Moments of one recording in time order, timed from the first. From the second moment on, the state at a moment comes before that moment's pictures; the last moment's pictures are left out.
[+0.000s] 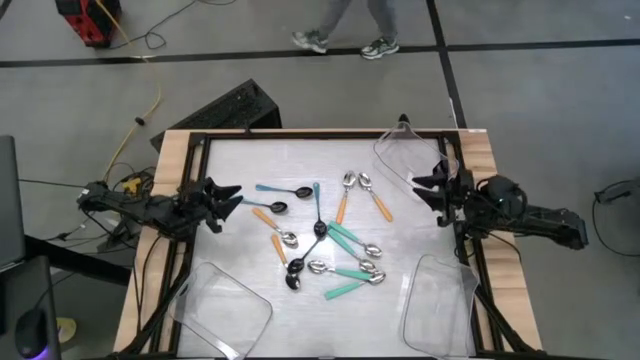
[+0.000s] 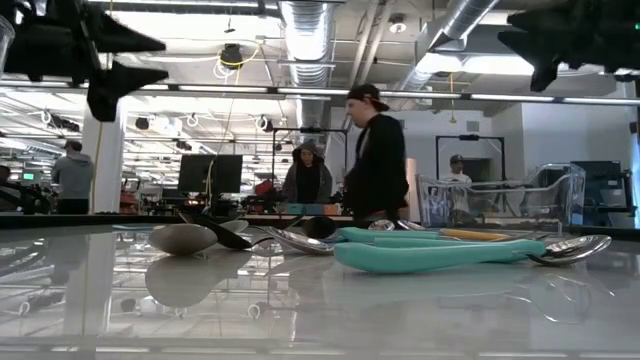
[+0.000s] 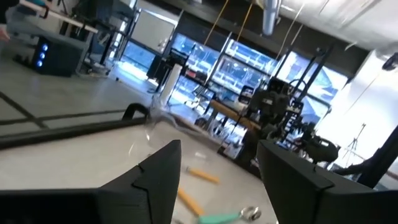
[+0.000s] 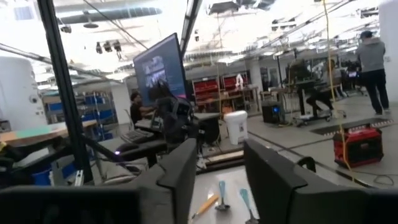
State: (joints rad) left arm -0.29 0.10 0.08 0.17 -0.70 -0.38; right arm -0.20 0.11 0.19 0.20 -0.04 0.19
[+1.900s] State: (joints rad) left arm -0.29 0.38 0.45 -0.08 -0.67 -0.35; right arm 0.13 1.23 1.03 -0.62 0.48 0.41
